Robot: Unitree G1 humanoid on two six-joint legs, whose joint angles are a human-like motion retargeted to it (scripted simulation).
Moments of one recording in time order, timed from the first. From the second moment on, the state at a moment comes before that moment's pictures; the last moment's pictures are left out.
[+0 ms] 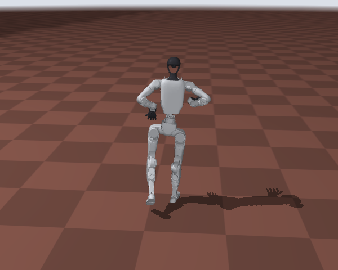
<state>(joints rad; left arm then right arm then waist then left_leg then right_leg) 0.49 0.75 -0.89 -0.51 -1.97 -0.89 0.43 0.50 -0.95 0.66 -0.70 0.64 -0.84 -1.27 0.03 -0.14 0.07 -0.05 -0.06 0.16 0.85 -0.09 0.04 -0.07 -0.16 -0.26 -0.04 -0.07 0.18</state>
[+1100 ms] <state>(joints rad) 0.30 0.97 -0.88 -0.57 -0.86 -1.11 0.70 0.59 -0.88 0.67 -0.68 0.94 -1.05 -0.93 -0.05 -0.02 0.10 0.27 -0.09 -0.09 0.05 -0.44 -0.12 -0.30 0.01 -0.06 -0.09 0.10 0.26</state>
